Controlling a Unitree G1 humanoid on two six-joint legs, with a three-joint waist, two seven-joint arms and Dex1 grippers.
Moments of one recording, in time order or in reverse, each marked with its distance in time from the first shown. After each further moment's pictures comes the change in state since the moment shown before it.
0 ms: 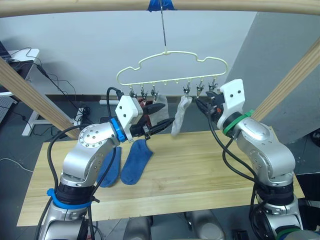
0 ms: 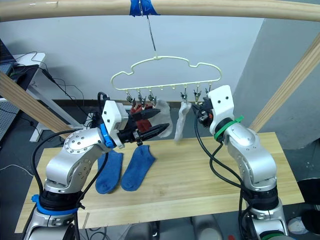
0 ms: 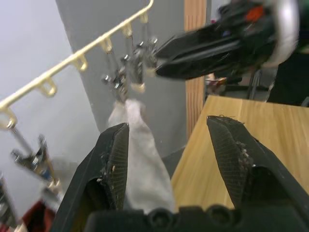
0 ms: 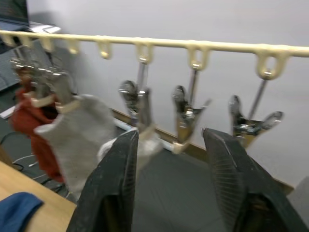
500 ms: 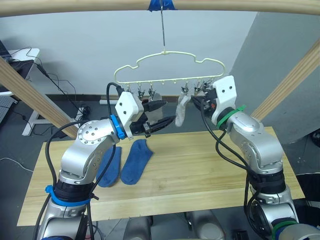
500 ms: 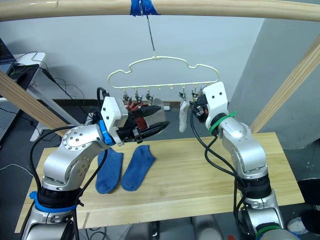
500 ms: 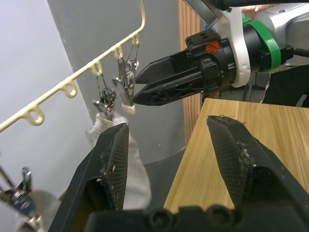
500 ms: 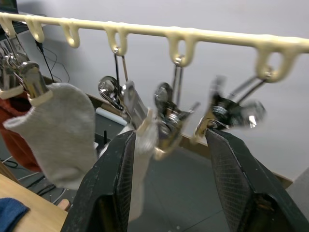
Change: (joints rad) left arm -0.026 0.016 -0.002 0.000 0.004 0.003 -0.002; right arm -0.073 0.014 0.038 0.154 -0.055 -0.068 0.006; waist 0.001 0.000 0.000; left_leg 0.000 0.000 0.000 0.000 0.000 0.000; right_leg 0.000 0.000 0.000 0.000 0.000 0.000
